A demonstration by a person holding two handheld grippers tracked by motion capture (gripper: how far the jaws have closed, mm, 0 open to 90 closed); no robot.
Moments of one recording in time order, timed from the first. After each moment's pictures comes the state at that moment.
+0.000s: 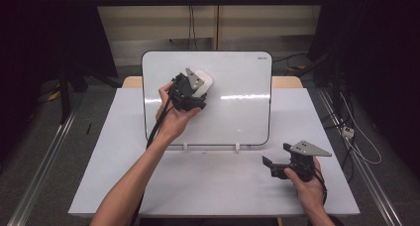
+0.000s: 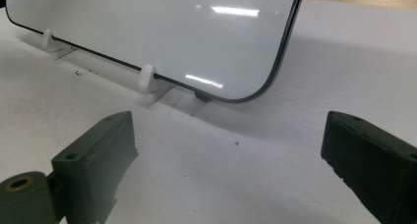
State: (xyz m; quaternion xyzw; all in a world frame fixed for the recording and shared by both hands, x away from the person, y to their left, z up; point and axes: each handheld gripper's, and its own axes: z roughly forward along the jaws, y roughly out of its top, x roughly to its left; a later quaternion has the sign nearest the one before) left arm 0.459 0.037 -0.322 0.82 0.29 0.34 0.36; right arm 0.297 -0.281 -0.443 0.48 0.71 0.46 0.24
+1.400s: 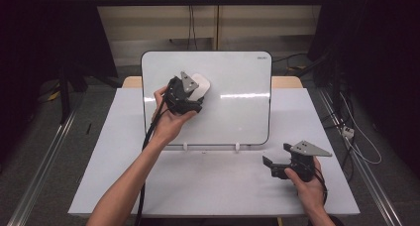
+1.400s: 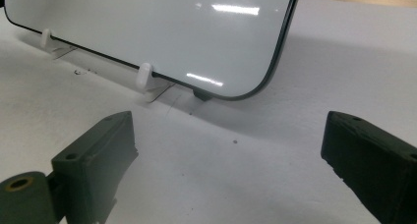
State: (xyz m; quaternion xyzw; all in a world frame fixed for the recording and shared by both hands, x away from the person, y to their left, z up) left arm 0.461 0.061 -0.322 0.82 0.29 0.32 0.37; right arm 0.297 -0.283 -0.444 0.48 0.71 0.46 0.23
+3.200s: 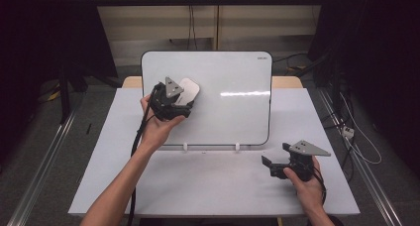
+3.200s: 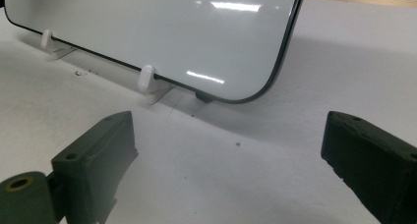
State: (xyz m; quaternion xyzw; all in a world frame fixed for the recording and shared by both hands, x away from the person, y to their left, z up) left arm 0.447 0.094 -0.330 0.81 0.31 0.30 0.40; right arm 0.298 -0.280 -0.443 0.48 0.71 0.46 0.23
